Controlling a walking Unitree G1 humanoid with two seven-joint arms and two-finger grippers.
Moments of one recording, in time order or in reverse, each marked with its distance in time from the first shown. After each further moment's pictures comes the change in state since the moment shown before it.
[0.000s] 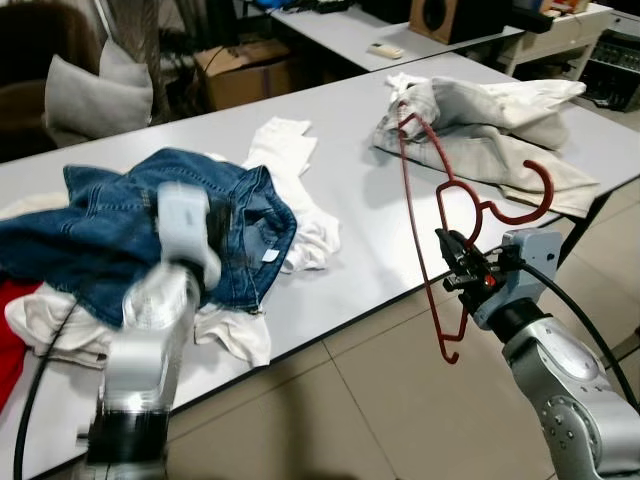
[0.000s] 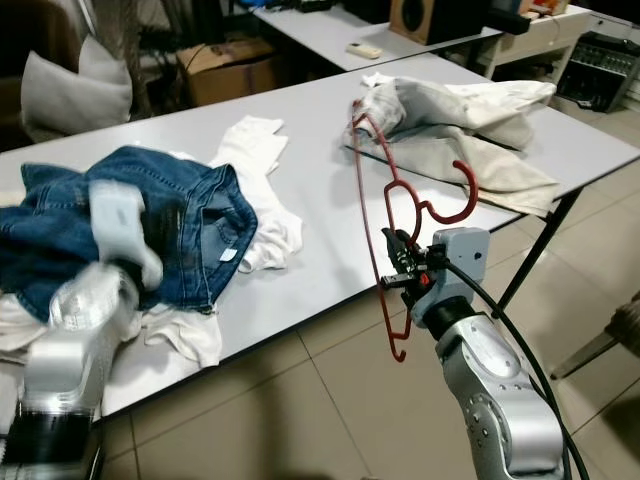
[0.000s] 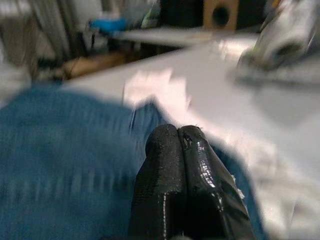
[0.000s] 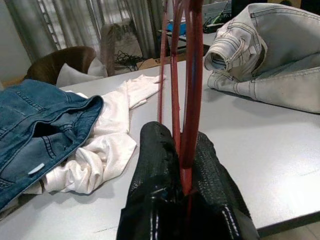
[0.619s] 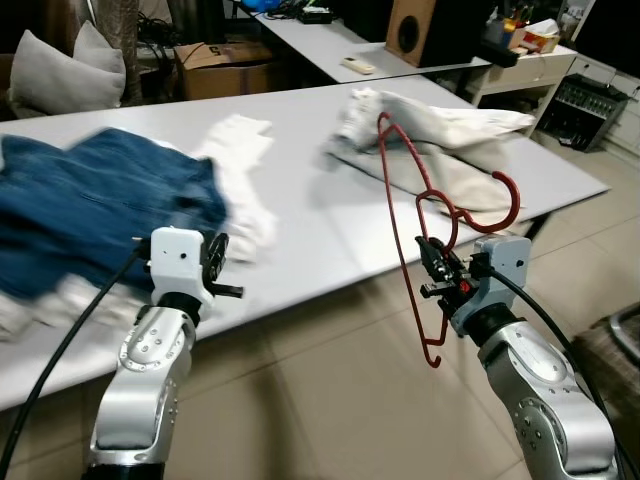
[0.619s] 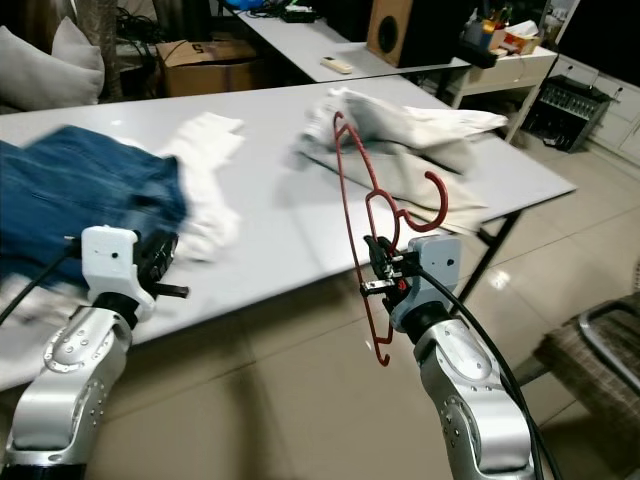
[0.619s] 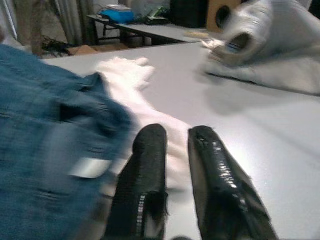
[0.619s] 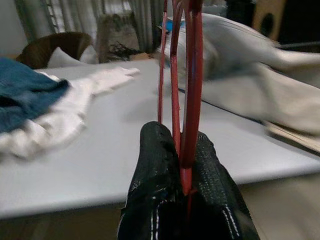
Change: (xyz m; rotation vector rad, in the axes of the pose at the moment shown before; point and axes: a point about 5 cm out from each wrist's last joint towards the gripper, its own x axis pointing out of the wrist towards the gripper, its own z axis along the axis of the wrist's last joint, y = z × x) left arm -0.025 -0.008 -0.009 -0.003 0.032 0.060; right arm 0.006 0.011 -0.016 -0.018 0.024 0.020
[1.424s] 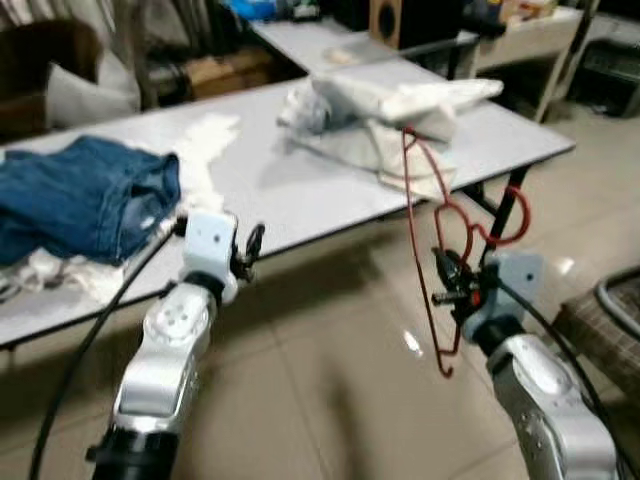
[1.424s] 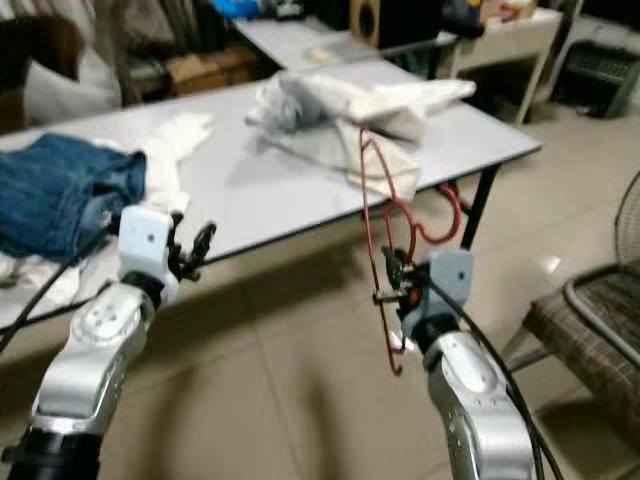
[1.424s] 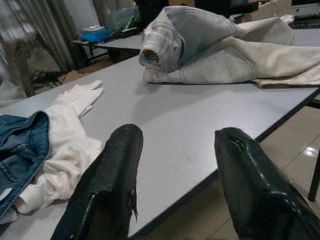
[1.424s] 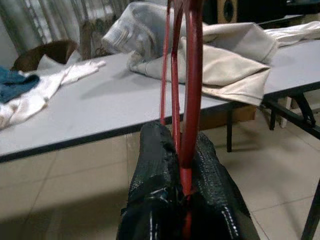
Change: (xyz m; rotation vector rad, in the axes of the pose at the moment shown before) left arm 0.022 -0.012 0.014 0.092 -0.029 -0.081; right arm -0.007 -0.007 -0.014 -0.031 0.034 -0.085
